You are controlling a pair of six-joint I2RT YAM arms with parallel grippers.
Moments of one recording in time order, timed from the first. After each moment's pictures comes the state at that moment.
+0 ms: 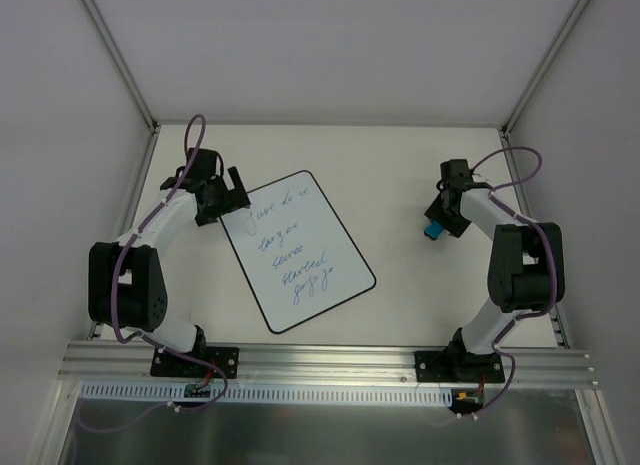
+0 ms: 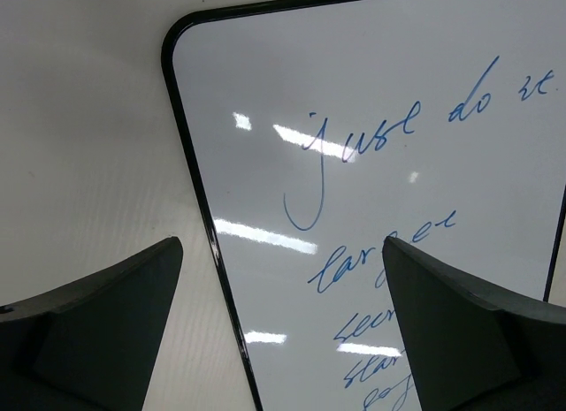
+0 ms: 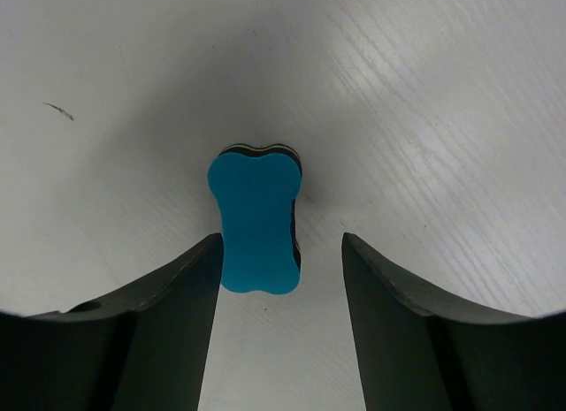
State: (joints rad) left arm -0.11 1.52 1.08 -0.54 0.00 -0.50; right arm 0.09 1.69 1.08 -0.55 0.29 0.71
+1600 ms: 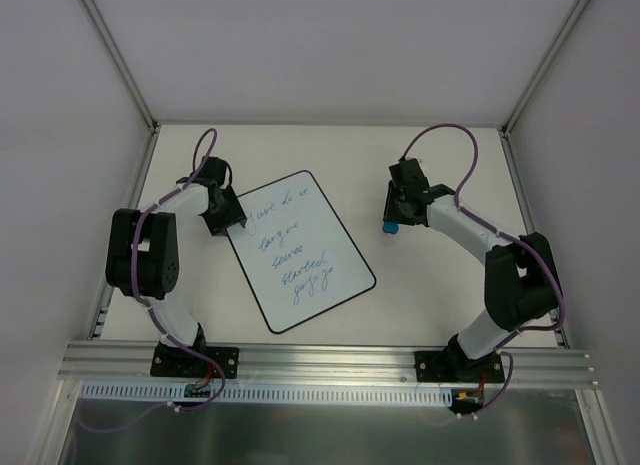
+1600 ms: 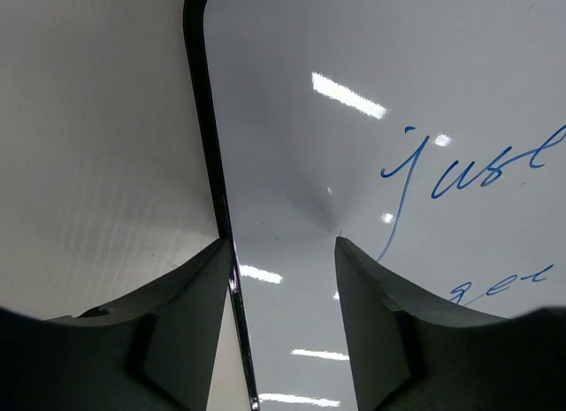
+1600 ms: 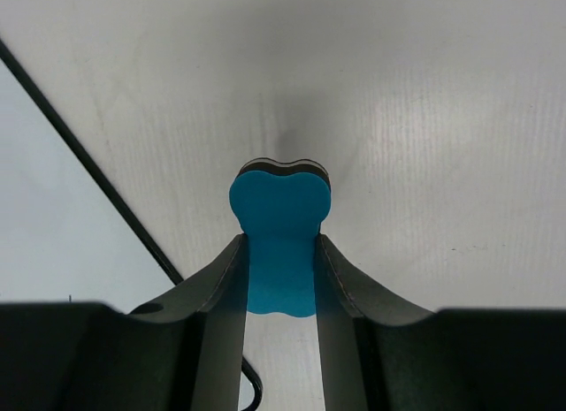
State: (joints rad) left arm -0.10 1.75 1.09 -0.55 -0.01 -0.57; right arm 0.43 1.61 1.10 -0.47 0.20 0.49
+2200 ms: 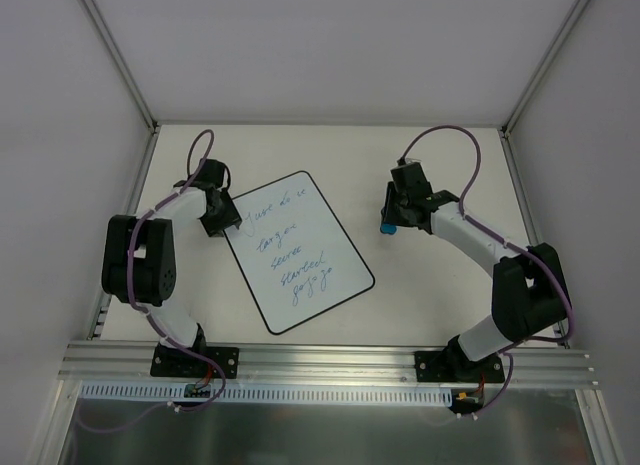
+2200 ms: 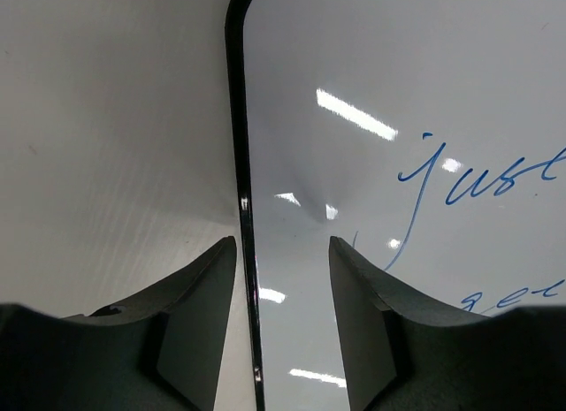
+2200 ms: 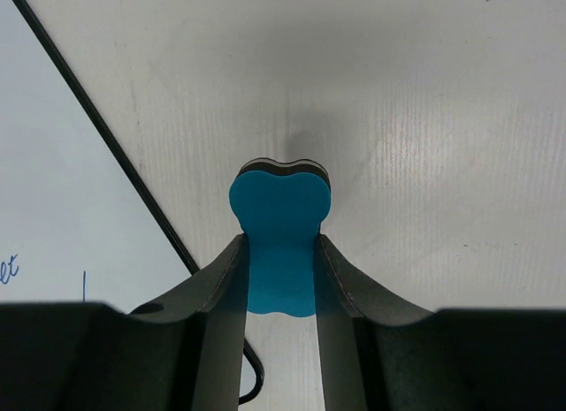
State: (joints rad) left arm -0.10 1.71 1.06 -0.54 -0.08 -0.59; right arm 0.45 1.54 1.05 -0.42 0.17 0.47
